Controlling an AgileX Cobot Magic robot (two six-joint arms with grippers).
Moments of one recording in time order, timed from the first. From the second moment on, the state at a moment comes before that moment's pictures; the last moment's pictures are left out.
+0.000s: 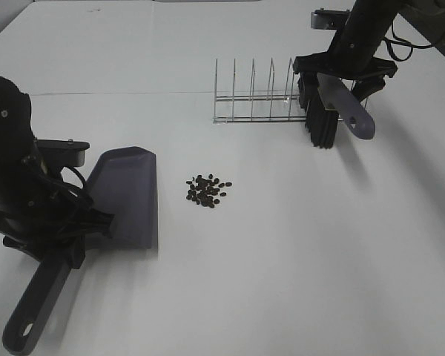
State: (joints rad) left arm -0.45 1.84 -0.93 -0.08 0.73 -0.27; right arm 0.11 2.54 -2.32 0.05 1.22 0.01
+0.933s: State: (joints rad) left arm -0.45 1.84 -0.93 -0.09 0.72 -0.26; right arm 0.11 2.56 -2.36 0.03 1.23 -0.01
